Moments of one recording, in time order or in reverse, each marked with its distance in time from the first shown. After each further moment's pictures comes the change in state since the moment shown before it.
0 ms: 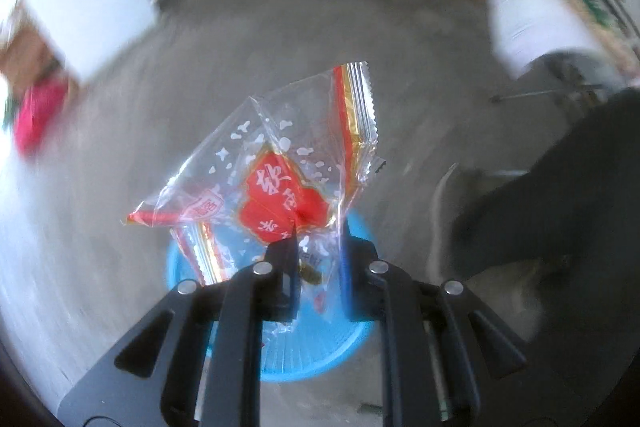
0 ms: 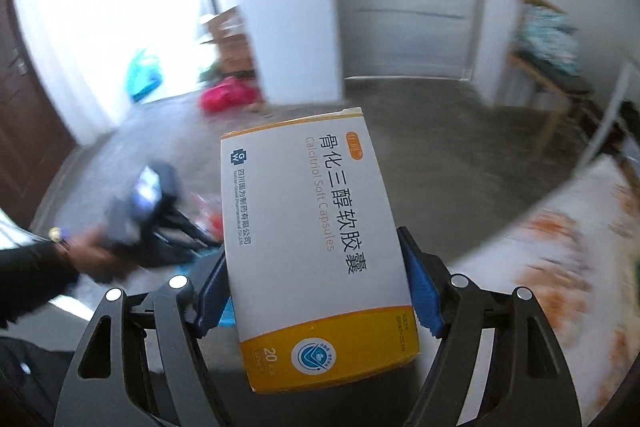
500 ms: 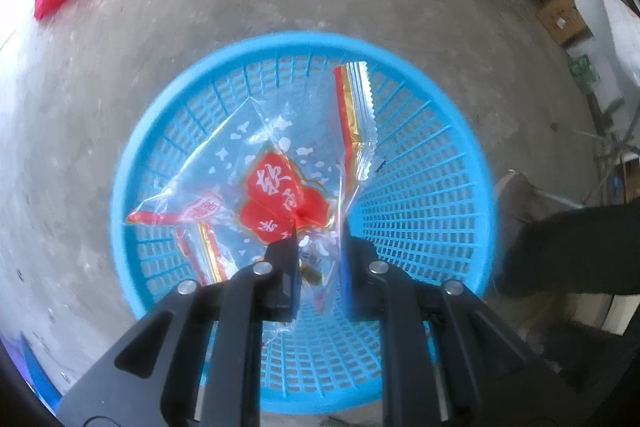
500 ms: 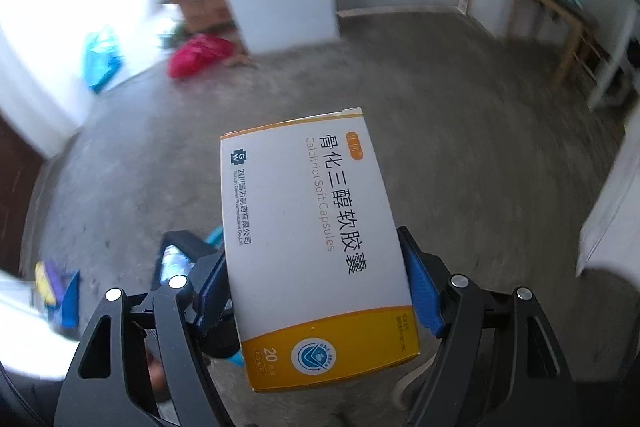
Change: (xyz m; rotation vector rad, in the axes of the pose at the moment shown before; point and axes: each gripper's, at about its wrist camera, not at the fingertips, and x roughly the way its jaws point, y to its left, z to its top) left arm 0.107 0.055 -0.068 -0.320 0.070 0.010; right arm 0.182 0.097 -0.026 0.218 0.178 -0.135
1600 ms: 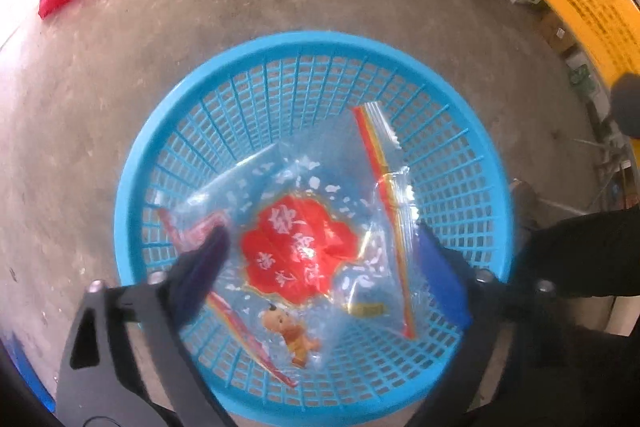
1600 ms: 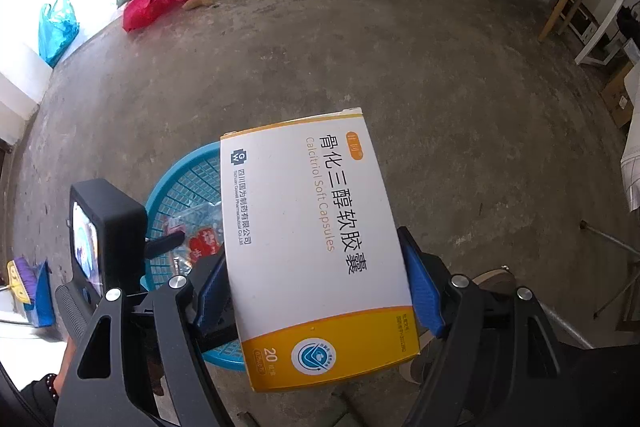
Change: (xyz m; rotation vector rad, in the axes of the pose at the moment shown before) left arm 0.014 0.028 -0.007 0.016 -0.061 0.002; right arm 0.087 0.023 -0.042 0.007 0.171 -0.105
